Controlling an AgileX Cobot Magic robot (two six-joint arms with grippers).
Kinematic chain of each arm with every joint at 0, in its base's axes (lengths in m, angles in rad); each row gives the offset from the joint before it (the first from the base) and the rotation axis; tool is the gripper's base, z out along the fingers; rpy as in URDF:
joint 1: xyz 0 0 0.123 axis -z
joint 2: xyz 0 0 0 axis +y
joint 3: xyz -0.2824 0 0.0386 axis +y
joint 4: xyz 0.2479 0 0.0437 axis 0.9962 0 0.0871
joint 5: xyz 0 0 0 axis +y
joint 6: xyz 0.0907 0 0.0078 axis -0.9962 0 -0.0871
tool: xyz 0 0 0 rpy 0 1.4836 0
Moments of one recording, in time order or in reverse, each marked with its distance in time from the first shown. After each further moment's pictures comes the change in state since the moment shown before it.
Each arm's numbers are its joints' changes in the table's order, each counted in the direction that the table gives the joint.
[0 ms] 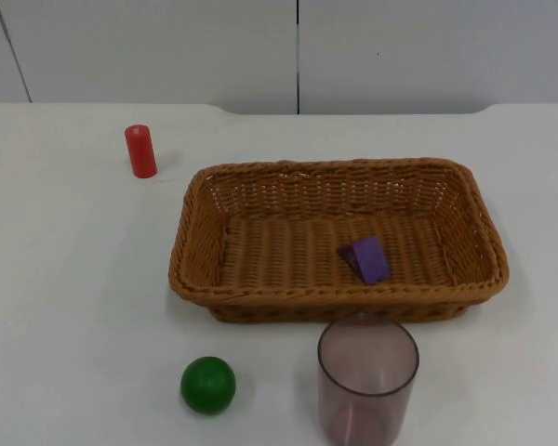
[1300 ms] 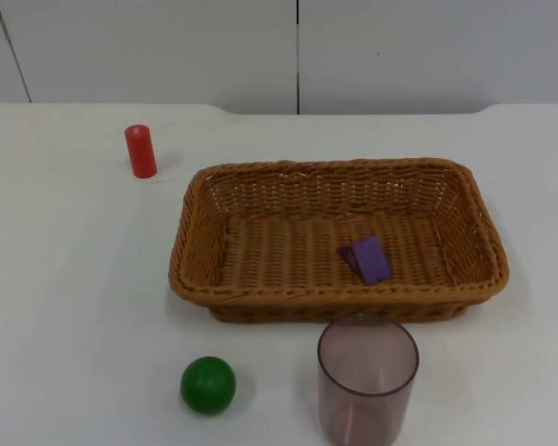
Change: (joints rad) right arm -0.066 -0.077 0.002 0.136 0.187 0.031; left arm -0.046 -0.211 0.132 -0.171 0.140 -0.075
